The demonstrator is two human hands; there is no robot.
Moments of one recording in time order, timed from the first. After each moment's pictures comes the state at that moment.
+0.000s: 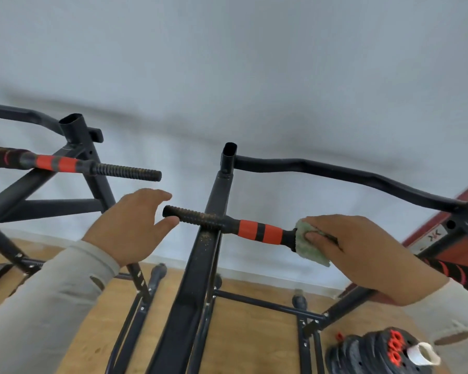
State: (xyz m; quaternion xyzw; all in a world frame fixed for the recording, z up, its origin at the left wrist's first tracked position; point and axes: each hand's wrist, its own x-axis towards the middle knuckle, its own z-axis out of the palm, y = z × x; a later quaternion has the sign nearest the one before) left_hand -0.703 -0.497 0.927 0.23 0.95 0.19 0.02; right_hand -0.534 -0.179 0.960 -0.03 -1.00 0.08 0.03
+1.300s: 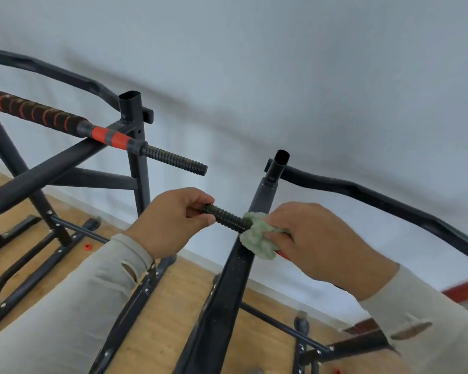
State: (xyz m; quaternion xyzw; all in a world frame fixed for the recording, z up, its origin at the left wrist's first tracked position) left_hand -0.720 -0.505 0.894 0.15 0.86 0.49 0.07; right_hand -0.638 -0.275 0.969 0.08 -1.00 0.02 -0.04
